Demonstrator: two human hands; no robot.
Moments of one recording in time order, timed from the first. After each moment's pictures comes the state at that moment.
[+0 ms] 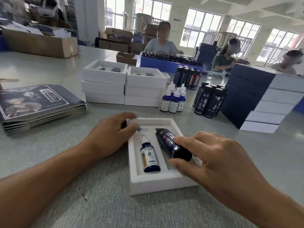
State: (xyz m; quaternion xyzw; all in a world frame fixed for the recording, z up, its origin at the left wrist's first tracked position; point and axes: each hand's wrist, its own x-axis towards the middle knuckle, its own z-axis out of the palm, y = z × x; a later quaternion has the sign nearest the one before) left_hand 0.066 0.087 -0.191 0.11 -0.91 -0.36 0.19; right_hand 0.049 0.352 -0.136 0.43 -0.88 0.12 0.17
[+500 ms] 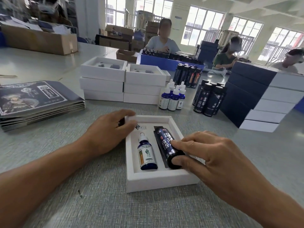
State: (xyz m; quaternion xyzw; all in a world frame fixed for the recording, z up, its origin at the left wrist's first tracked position) left_hand 0.066 0.086 -0.193 0.10 -0.91 -0.36 0.19; right_hand 0.036 0.361 -0.142 0.45 -0.87 0.20 0.09
